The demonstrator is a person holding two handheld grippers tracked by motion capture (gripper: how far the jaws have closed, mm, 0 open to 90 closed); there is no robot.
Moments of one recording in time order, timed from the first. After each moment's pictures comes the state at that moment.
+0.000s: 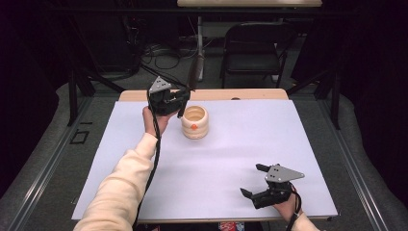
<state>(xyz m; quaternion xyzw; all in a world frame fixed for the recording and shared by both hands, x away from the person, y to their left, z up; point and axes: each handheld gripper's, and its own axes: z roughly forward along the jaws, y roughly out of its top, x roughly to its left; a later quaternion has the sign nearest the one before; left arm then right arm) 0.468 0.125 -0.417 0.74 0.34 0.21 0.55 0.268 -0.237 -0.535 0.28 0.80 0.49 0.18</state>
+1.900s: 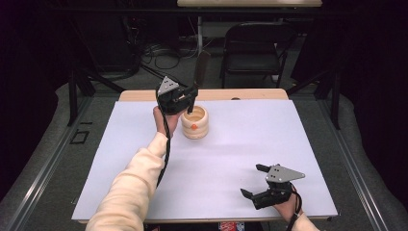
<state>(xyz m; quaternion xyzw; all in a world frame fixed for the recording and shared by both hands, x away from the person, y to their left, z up) 0.479 0.101 -0.431 0.71 0.34 0.22 0.58 0.267 -0.237 -0.535 0.28 0.80 0.50 0.18</state>
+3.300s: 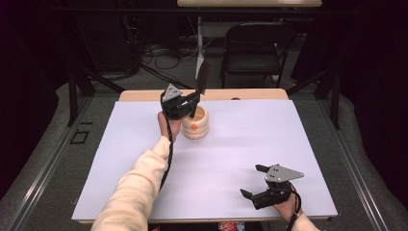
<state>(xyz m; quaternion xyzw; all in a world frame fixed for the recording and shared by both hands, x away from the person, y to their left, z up) 0.493 0.097 -0.469 0.72 0.33 0.21 0.57 0.268 -0.237 -0.536 0.28 0.81 0.49 0.17</state>
